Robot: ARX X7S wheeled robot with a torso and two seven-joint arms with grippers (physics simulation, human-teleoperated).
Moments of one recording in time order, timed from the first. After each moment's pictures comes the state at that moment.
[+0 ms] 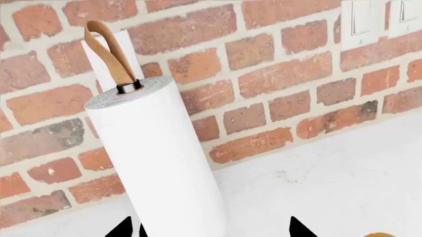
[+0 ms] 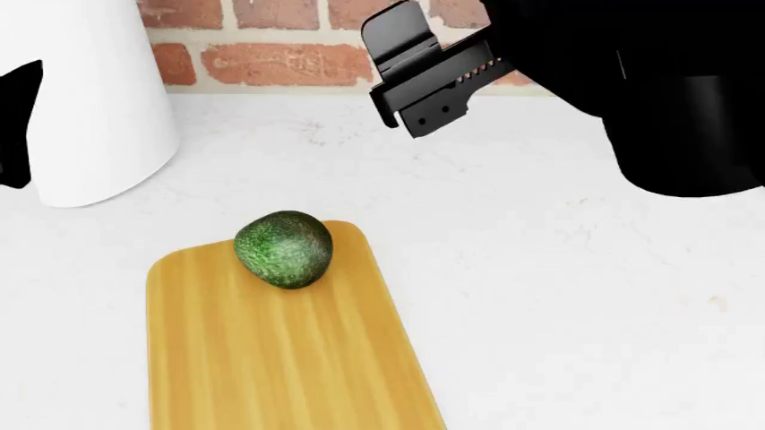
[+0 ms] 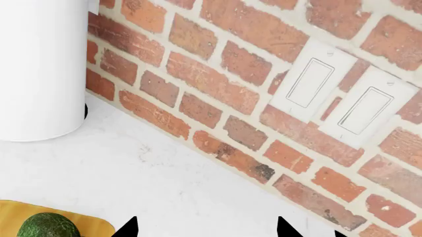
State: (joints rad) left arm -1.26 -0.72 0.26 0.27 -1.20 -1.32 -0.45; right arm 1.87 0.63 -0.98 0.06 1.60 1.19 0.57
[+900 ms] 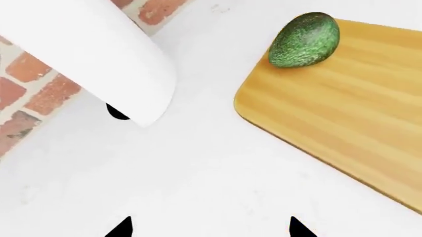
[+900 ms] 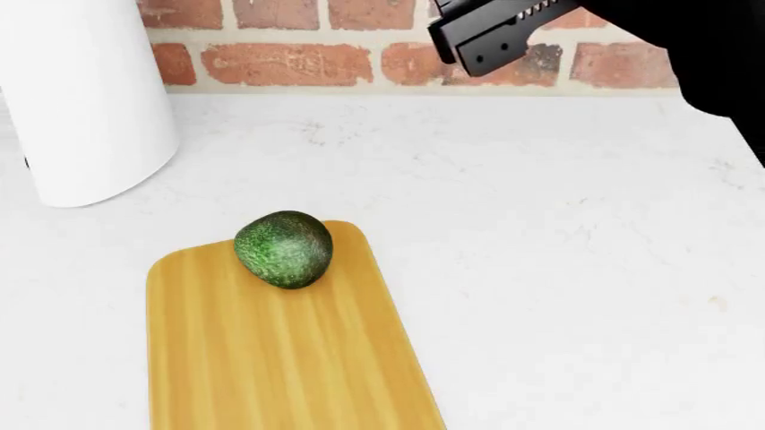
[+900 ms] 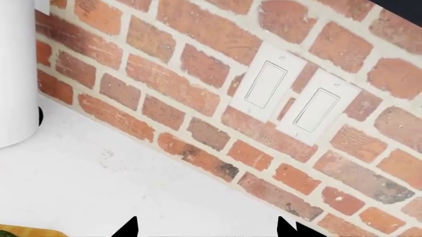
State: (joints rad) left arm -1.91 -1.08 1.04 0.26 -2.15 -1.55 -0.72; right arm 1.97 0.63 -1.03 0.17 1.51 1.22 0.50
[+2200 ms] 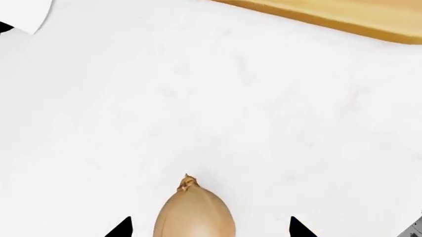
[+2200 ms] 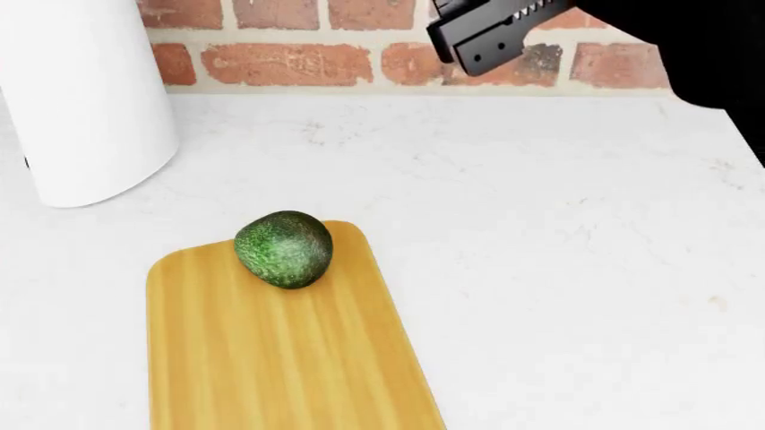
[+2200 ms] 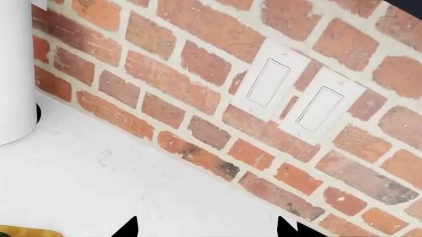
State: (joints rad) left arm -2.27 -1.28 1.64 0.58 -1.99 -1.52 -0.30; right arm 1.97 0.61 -1.06 0.20 1.47 1.20 0.46
